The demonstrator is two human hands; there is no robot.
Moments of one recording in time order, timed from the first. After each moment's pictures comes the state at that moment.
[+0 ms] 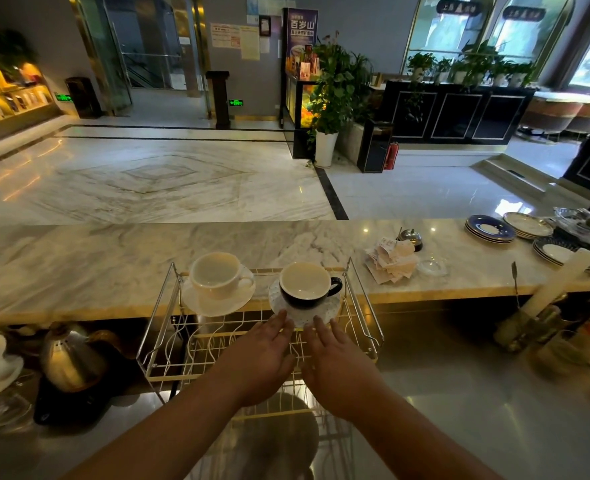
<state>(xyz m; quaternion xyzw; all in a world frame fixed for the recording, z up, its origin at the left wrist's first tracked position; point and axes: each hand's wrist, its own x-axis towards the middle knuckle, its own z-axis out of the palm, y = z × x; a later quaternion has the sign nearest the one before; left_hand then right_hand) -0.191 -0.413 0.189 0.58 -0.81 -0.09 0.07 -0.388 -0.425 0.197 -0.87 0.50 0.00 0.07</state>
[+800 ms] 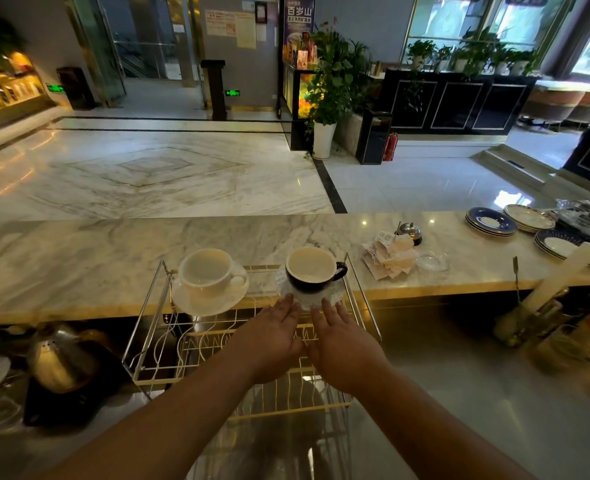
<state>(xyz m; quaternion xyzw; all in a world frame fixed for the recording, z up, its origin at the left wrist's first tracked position) -0.213 -0.451 0.199 0.59 -0.80 -0.11 0.04 -0.400 -0.465 0.200 -0.85 0.52 0.01 0.09</state>
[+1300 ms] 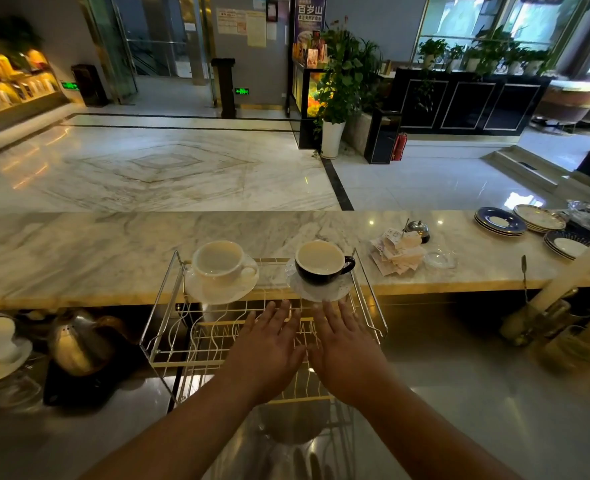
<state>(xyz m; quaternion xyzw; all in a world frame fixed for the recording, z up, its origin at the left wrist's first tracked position) -0.208 -0.401 0.181 0.64 -0.77 -0.05 0.06 -0.395 -0.429 0.194 -0.86 0.51 -0.04 0.03</state>
